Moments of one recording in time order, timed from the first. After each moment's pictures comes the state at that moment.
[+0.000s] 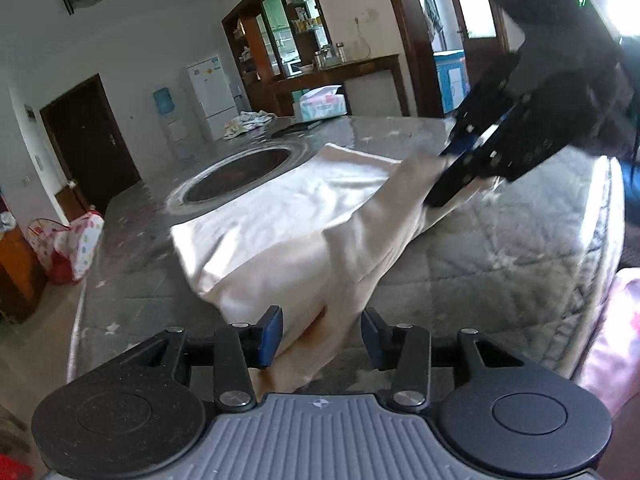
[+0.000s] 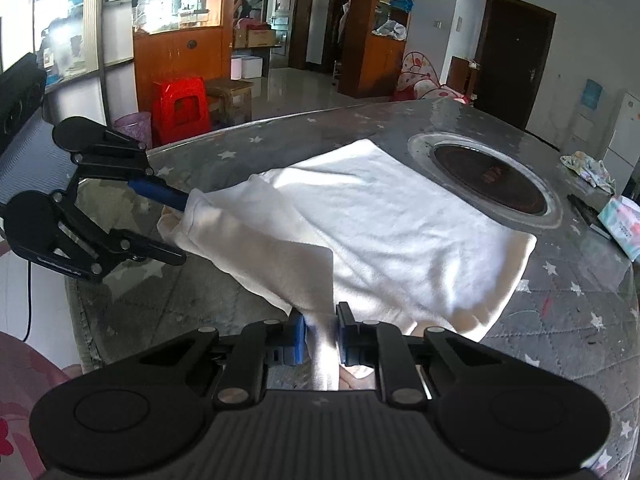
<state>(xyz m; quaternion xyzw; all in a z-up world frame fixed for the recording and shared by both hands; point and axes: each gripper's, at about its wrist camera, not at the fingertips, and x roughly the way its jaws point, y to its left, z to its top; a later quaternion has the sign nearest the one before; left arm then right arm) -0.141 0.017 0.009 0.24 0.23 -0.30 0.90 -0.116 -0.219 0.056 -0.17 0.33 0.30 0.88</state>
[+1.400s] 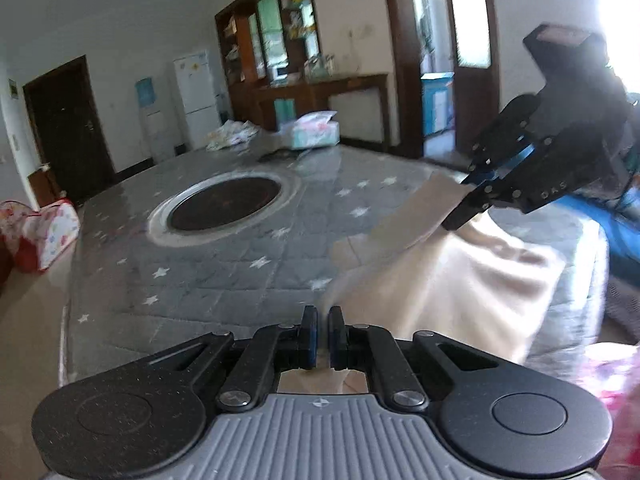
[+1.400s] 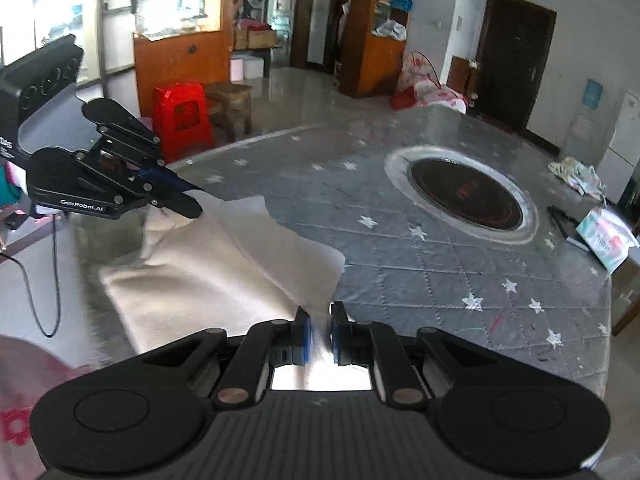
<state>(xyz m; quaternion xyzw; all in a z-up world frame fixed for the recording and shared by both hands) -0.078 0.010 0.067 0.18 0.25 -0.34 0.89 -0.089 -0.243 0.102 -0.16 0.34 0.30 0.88</state>
